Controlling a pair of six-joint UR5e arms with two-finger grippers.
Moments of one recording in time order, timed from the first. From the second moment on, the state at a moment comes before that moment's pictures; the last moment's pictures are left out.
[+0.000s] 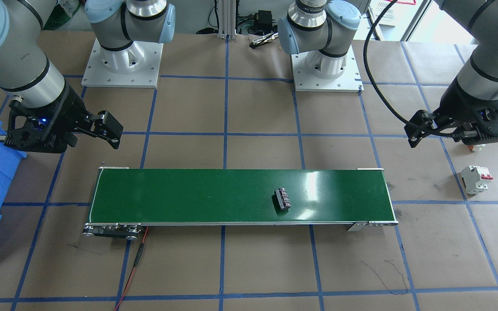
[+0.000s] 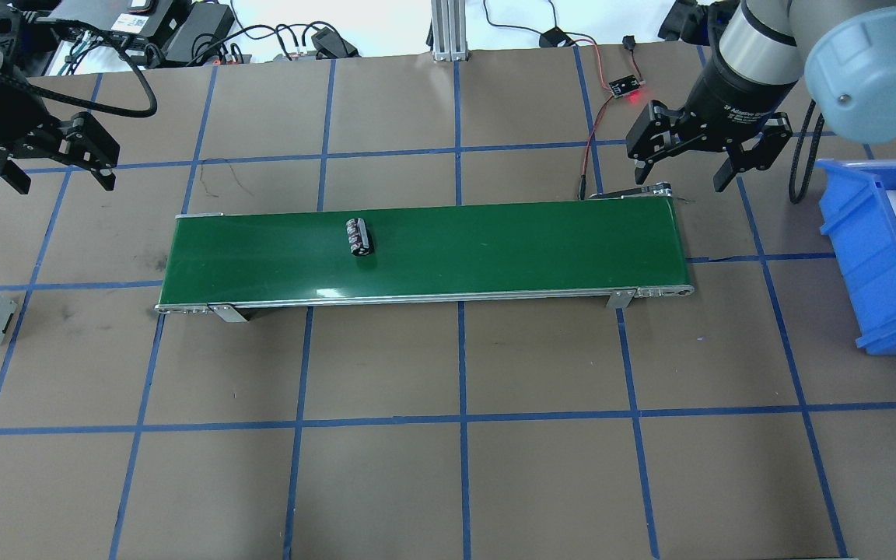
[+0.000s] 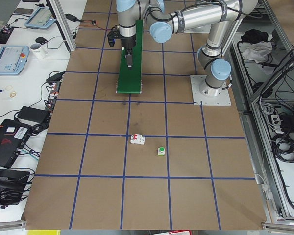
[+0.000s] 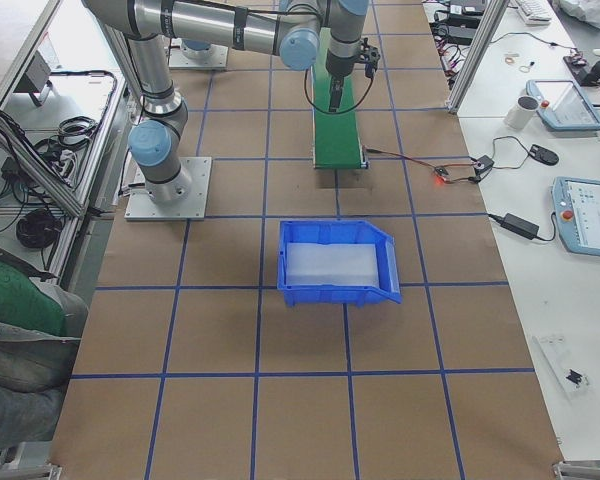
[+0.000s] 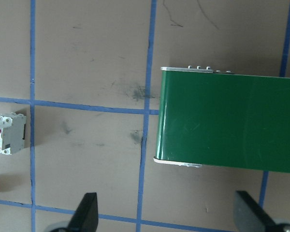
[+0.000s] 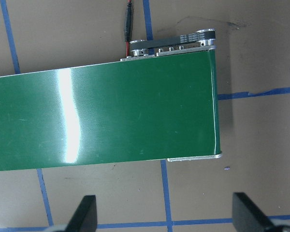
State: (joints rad) left arm -1.28 -1.63 -1.59 -1.45 1.70 0.21; right arm 1.48 -1.48 1.62 -1.66 -1.48 0.02
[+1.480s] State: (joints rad) left arm -1.38 -1.58 -1.59 -1.49 1.65 0.20; right arm 1.56 -1.32 1.70 -1.94 -1.42 -0.09
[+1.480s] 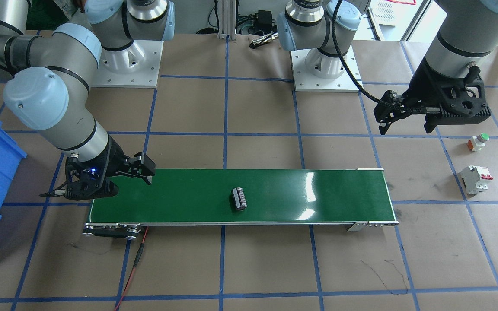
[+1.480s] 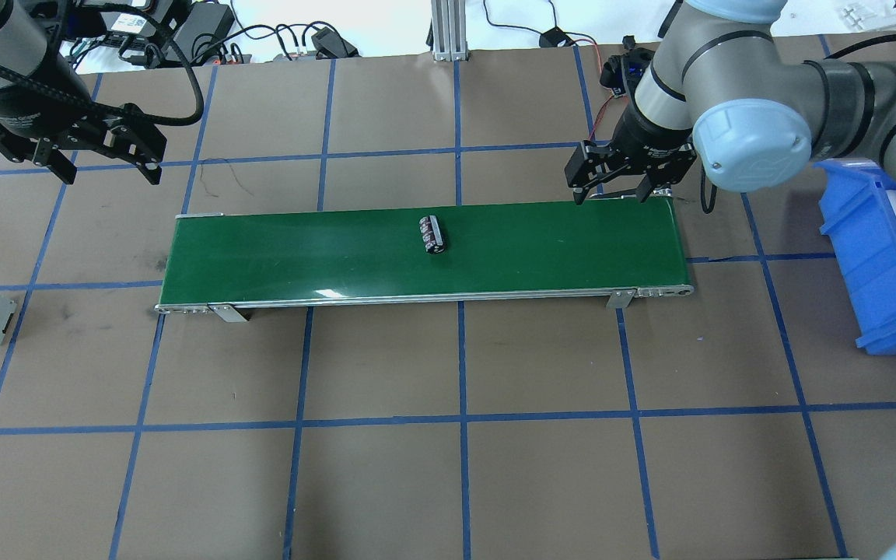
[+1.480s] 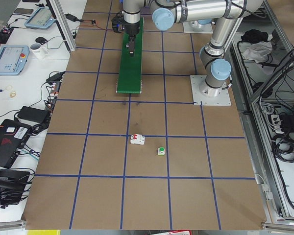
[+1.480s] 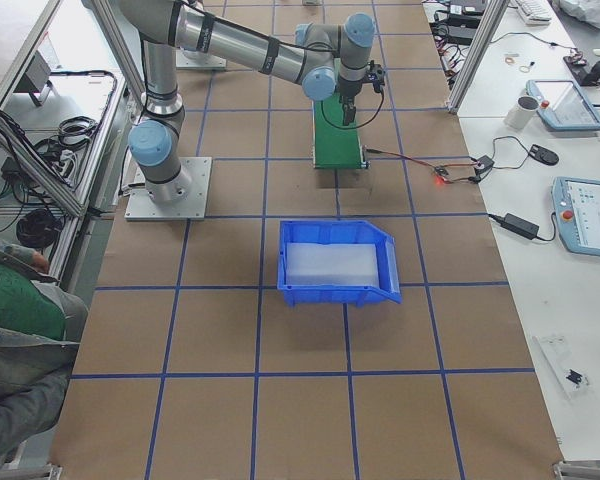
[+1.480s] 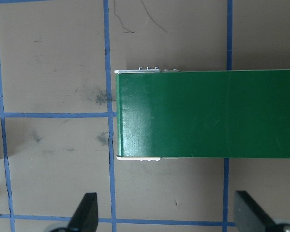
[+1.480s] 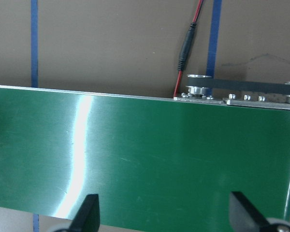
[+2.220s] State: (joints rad) left arm -1.38 -1.57 -1.59 -1.48 1.76 0.21; right arm 1.58 -1.31 1.75 -2.04 -1.30 -0.10
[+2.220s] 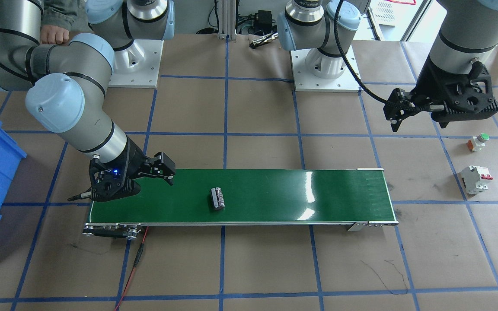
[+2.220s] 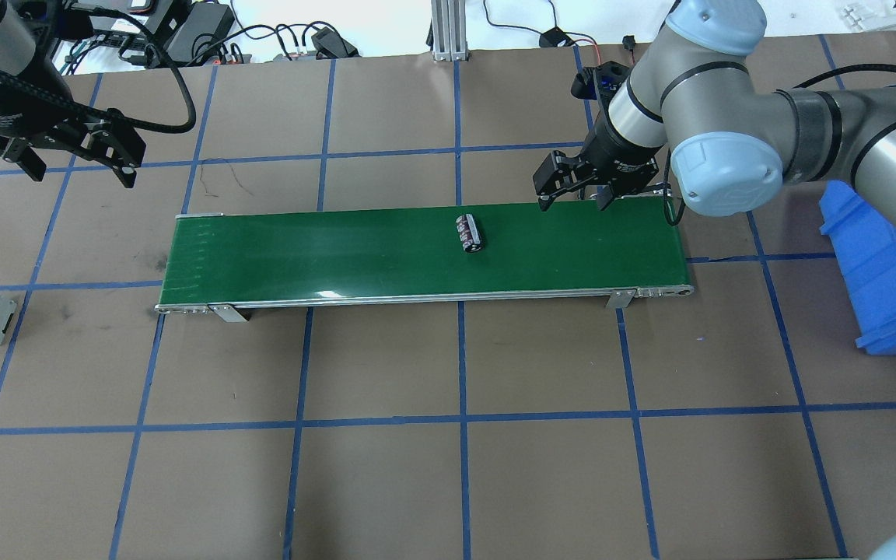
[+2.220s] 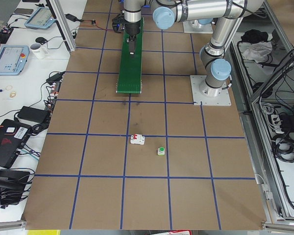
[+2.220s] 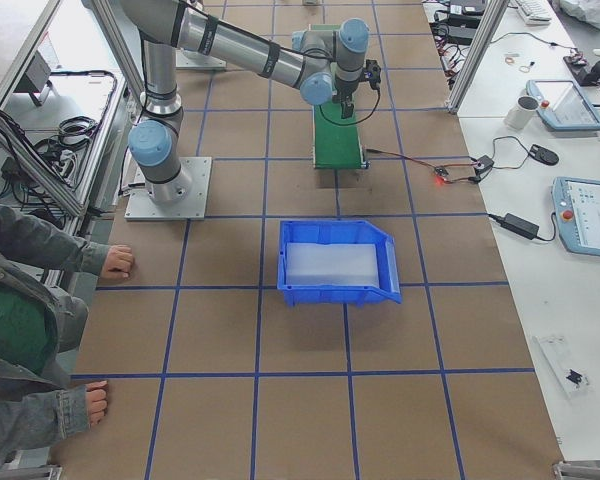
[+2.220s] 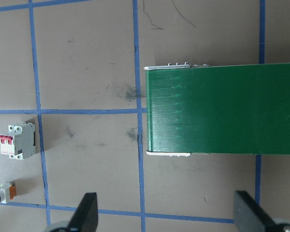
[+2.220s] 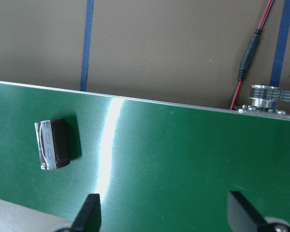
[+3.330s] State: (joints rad) left arm -1.38 -1.58 -1.59 -1.47 1.62 0.20; right arm 1.58 -1.26 1.79 -2.11 -1.30 -0.12
